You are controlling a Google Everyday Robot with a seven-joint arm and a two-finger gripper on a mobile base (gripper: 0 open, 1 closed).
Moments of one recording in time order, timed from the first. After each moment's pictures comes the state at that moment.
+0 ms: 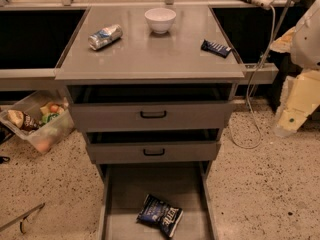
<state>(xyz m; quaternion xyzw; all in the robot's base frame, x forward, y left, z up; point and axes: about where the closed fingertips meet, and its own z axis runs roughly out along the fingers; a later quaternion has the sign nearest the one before) 0.438 -0.217 0.976 -0.60 0.78 -0.03 0.16</state>
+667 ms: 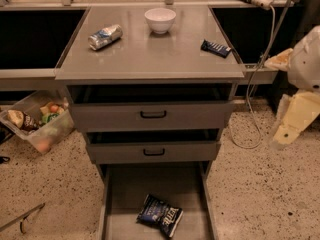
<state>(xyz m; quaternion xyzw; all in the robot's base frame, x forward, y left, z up) 0.441 -0.218 0.939 -0.61 0.77 0.01 0.19</state>
